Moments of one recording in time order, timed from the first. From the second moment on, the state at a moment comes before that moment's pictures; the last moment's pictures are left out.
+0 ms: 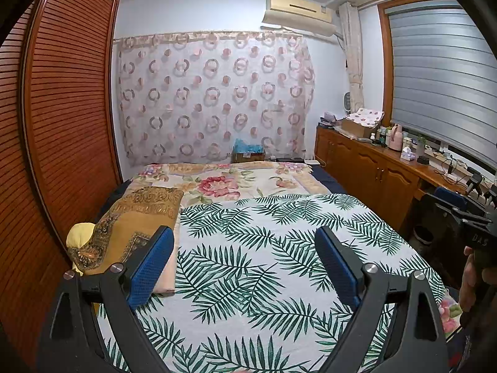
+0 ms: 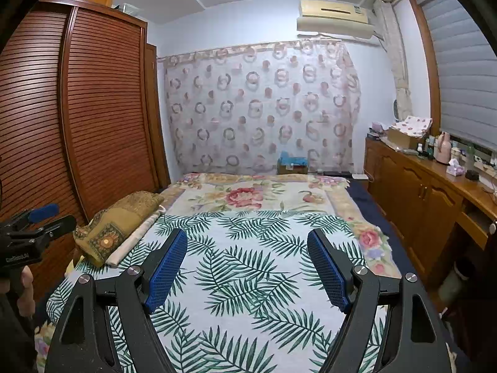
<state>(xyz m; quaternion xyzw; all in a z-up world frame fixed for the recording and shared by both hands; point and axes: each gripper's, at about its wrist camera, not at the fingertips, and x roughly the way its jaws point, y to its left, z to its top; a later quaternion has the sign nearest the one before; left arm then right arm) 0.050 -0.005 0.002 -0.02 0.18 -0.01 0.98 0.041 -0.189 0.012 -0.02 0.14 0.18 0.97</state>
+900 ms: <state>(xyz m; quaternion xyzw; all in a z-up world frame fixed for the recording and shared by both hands) 0.047 -0.006 0.007 -0.02 0.18 -0.01 0.98 0.043 -0.194 0.013 -0.01 0.14 0.18 0.97</state>
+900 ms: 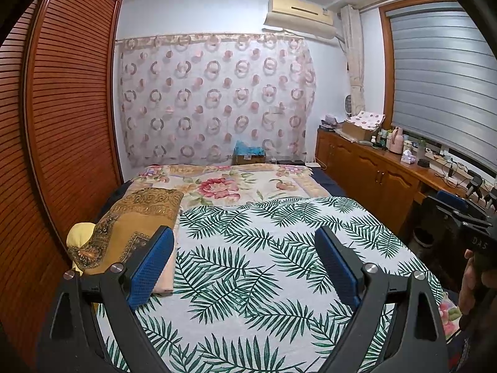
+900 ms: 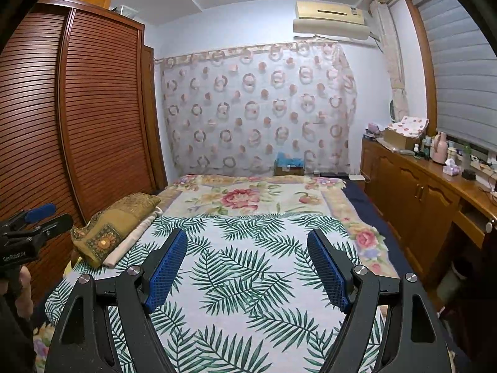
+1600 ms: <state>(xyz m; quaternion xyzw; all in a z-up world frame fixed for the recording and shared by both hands) 0.043 0.000 0.011 -0.02 0.18 0.00 0.98 0.043 -0.196 0.013 -0.01 0.14 0.18 0.97</state>
